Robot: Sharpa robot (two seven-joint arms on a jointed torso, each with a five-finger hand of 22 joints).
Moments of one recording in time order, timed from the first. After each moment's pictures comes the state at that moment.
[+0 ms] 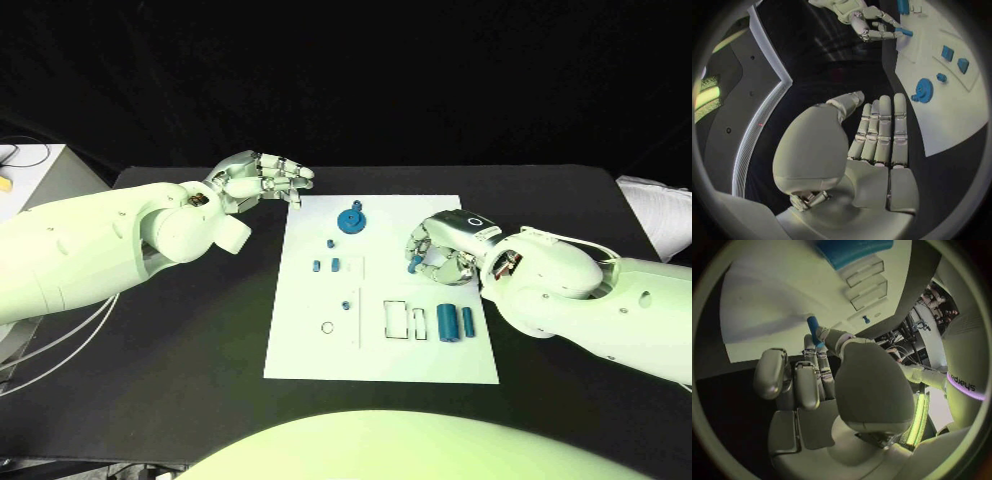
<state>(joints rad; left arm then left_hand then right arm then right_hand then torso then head) 1.20 -0.89 -0.07 1.36 -0.18 0.02 0.29 1.37 -0.21 0.54 0.03 0.21 0.89 0.19 0.31 0.28 0.98 0.13 0.40 0.11 0.89 0.07 0.97 0.34 0.17 0.84 0.17 0.75 0.71 1.20 -0.87 -0.18 1.72 -1.65 -0.35 -0.24 1.40 -0.20 0.64 0.05 0.11 1.11 0.12 0.26 0.33 1.23 0.08 0.21 0.07 1.47 -0.03 1.37 1.22 0.10 1.45 0.06 1.09 1.31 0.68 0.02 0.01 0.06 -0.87</state>
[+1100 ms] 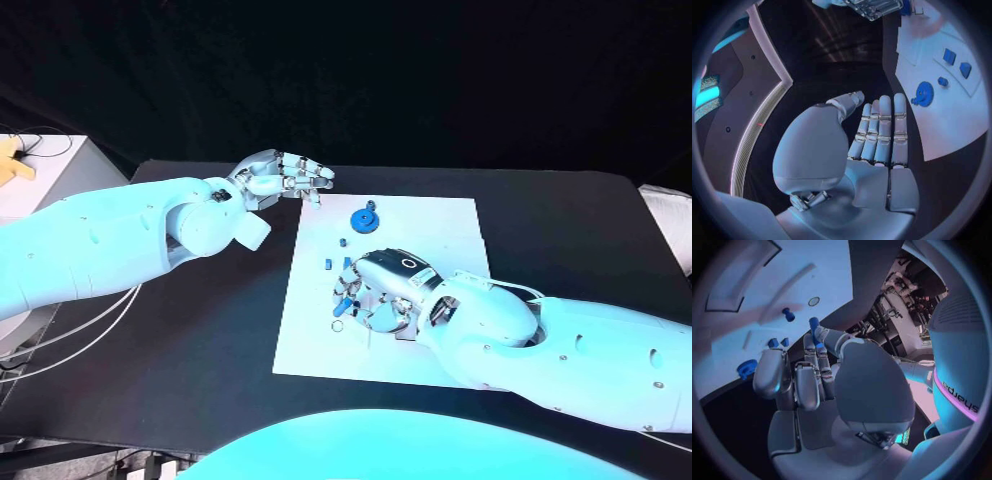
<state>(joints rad) 1.20 -0.87 -0.07 1.36 -0.18 0.02 0.28 1.37 -0.21 0.54 0.03 0.21 0.89 0.19 0.31 0.28 0.98 0.13 0.40 0.11 0.89 0.07 0.97 0.34 0.17 0.84 0.17 0.75 0.71 1.11 -0.65 -0.20 1.78 -1.60 -0.42 -0.21 1.40 -0.20 0.65 0.04 0.11 1.10 0.11 0.27 0.34 1.23 0.08 0.20 0.10 1.46 -0.03 1.37 1.21 0.10 1.45 0.06 1.09 1.31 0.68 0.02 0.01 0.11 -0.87</state>
